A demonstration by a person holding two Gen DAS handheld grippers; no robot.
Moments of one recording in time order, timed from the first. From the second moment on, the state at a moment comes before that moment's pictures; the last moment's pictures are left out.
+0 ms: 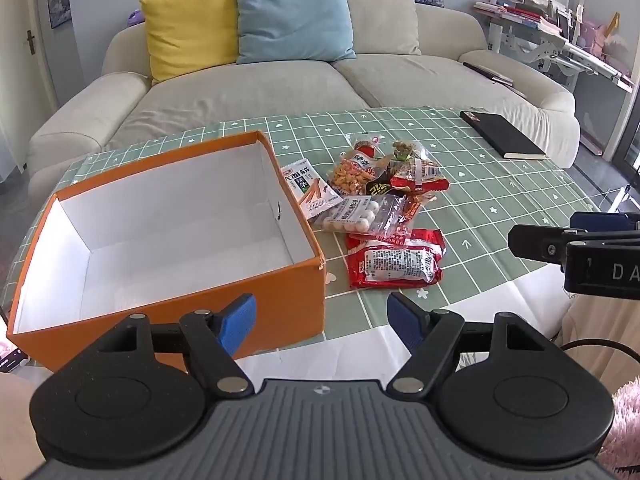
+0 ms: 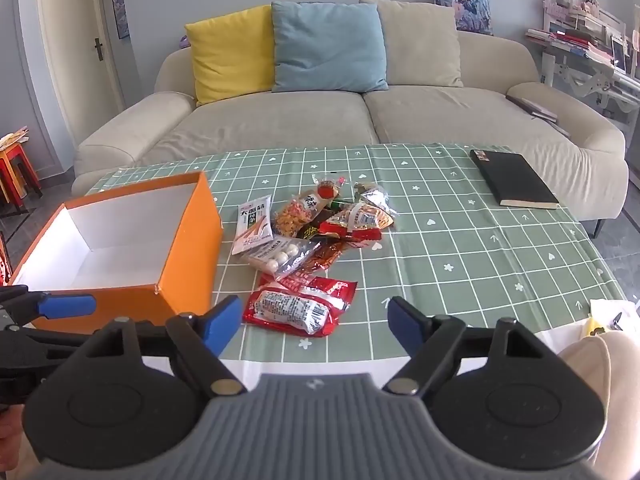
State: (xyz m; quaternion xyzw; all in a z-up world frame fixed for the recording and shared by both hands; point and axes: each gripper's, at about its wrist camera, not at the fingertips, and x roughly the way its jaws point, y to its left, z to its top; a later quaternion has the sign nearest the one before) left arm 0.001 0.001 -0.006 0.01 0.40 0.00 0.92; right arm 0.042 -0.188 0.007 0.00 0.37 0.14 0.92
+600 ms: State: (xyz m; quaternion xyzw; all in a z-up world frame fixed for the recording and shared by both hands) left arm 0.003 0.002 -0.012 0.00 0.40 0.01 0.92; right arm 0.044 -0.190 0.005 0.00 0.38 0.14 0.92
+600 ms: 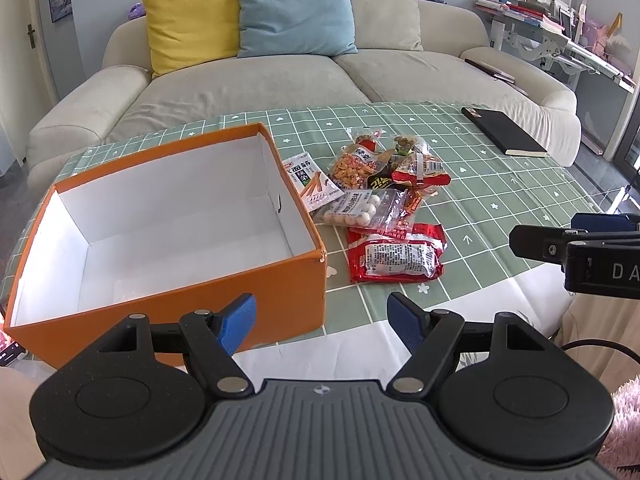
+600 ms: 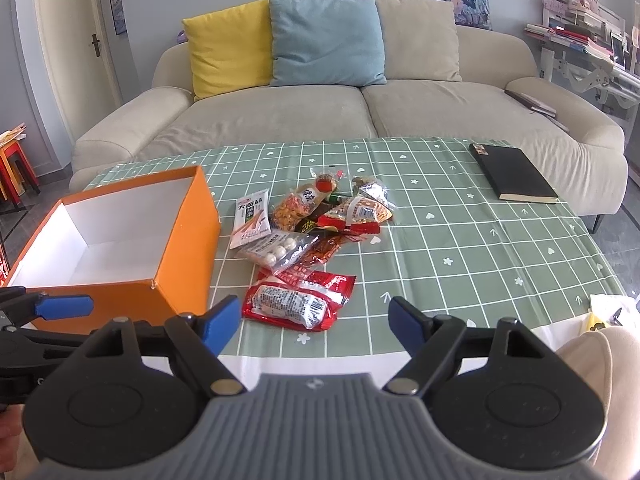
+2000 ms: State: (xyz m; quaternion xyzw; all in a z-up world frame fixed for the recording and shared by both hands) left arm 0.004 0.002 -0.012 0.00 0.41 0.01 0.91; right arm 0.047 -0.188 0.002 0.00 0.39 0.14 0.91
